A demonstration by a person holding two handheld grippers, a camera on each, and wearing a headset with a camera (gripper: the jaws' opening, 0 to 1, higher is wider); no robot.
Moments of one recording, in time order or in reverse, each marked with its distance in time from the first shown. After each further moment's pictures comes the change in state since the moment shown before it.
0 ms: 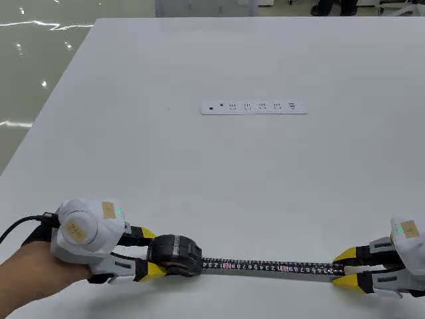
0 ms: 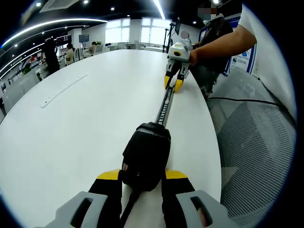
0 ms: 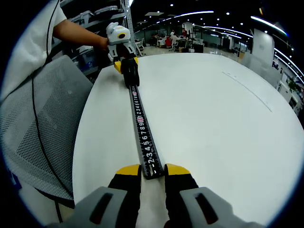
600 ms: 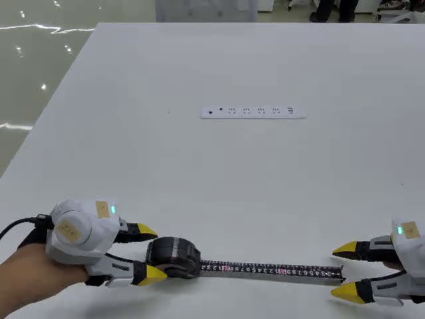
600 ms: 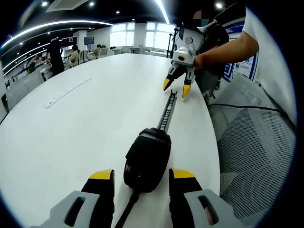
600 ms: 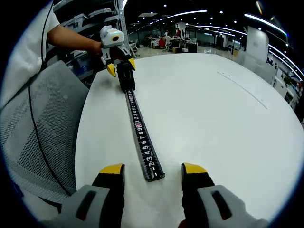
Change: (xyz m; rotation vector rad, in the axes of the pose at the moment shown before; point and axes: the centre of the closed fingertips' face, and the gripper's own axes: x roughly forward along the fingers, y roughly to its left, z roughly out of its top) left arm -0.007 0.002 0.006 -0.033 -0.041 0.026; right arm -0.006 -0.002 0.005 0.053 -0.002 -0.040
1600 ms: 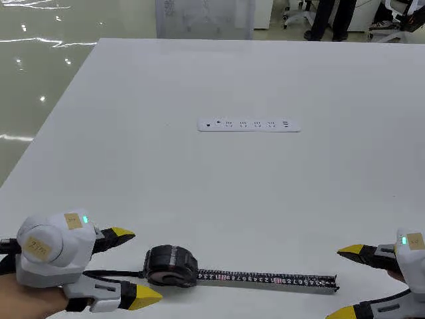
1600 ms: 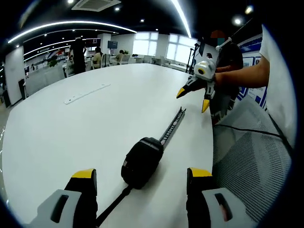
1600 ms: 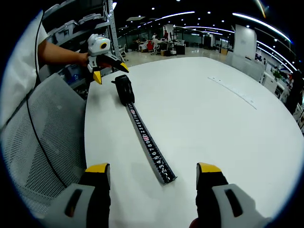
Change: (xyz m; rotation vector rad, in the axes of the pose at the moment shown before) left arm -0.036 -0.010 0.010 -0.162 -0.099 0.129; right arm -0.024 0.020 0.025 0.073 -0.038 -0.089
